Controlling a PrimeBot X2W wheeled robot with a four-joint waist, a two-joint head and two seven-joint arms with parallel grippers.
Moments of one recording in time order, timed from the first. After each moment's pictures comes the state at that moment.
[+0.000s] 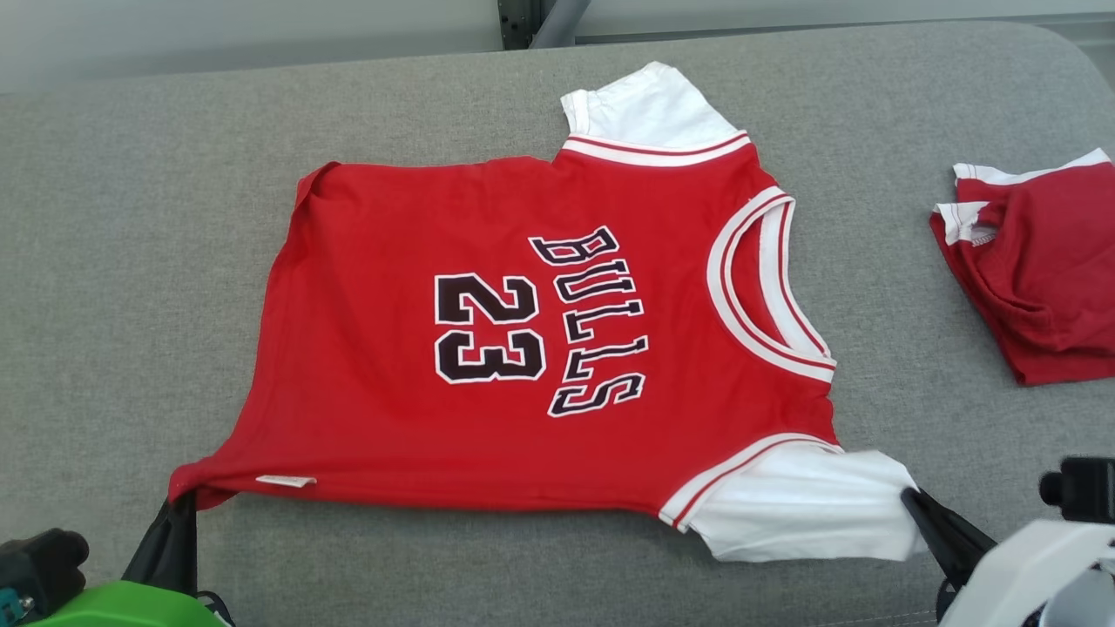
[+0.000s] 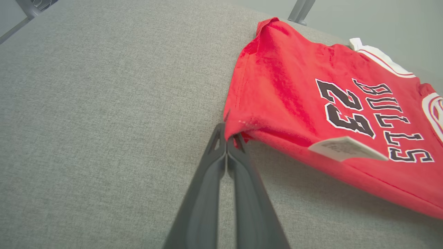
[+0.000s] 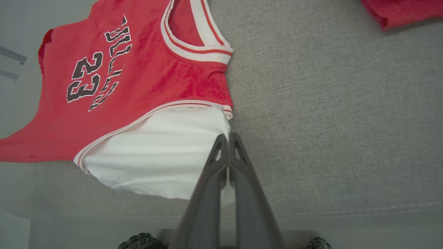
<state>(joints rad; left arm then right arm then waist) 0.22 0.46 -0.14 -0.28 -0.75 0.30 0.11 0.30 -0.05 -0.17 -0.44 0.49 0.13 0.64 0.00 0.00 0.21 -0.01</state>
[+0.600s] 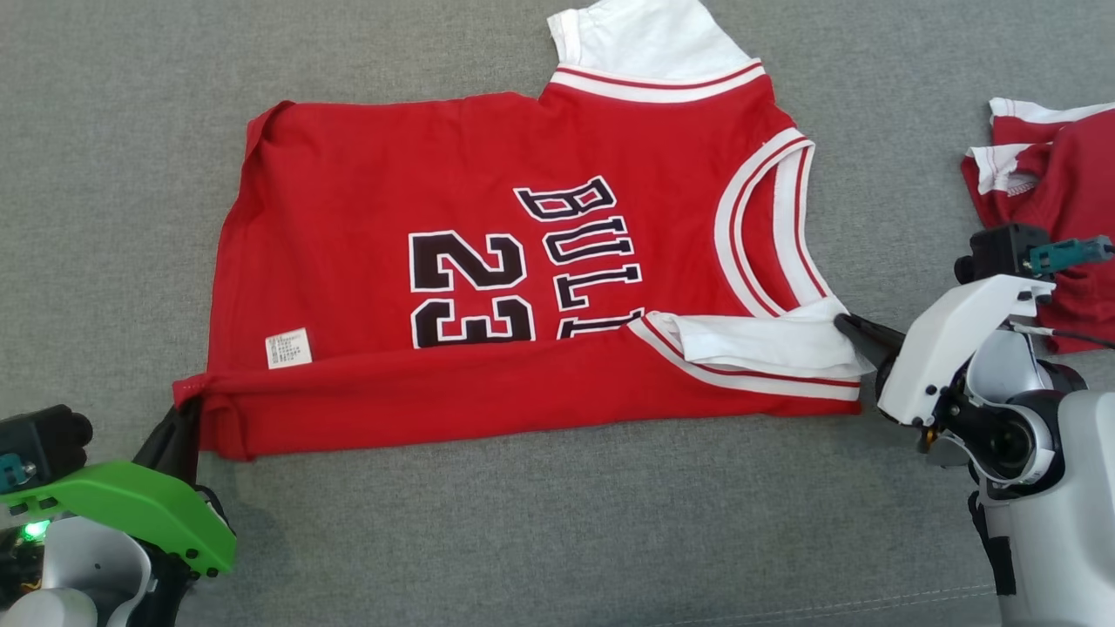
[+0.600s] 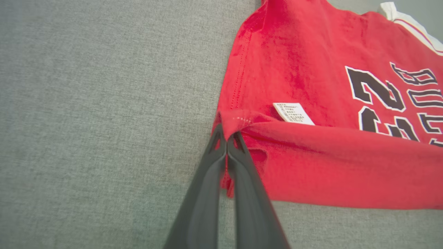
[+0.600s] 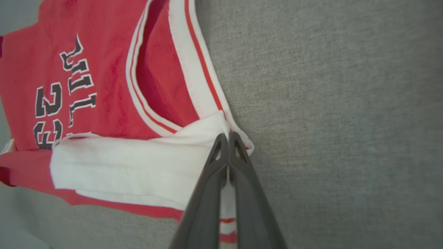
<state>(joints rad) -0.05 0.50 -0.18 -0.11 -0.79 0.21 0.23 -0.33 -0.11 -0.10 0.05 0.53 0.13 0.84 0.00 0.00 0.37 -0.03</state>
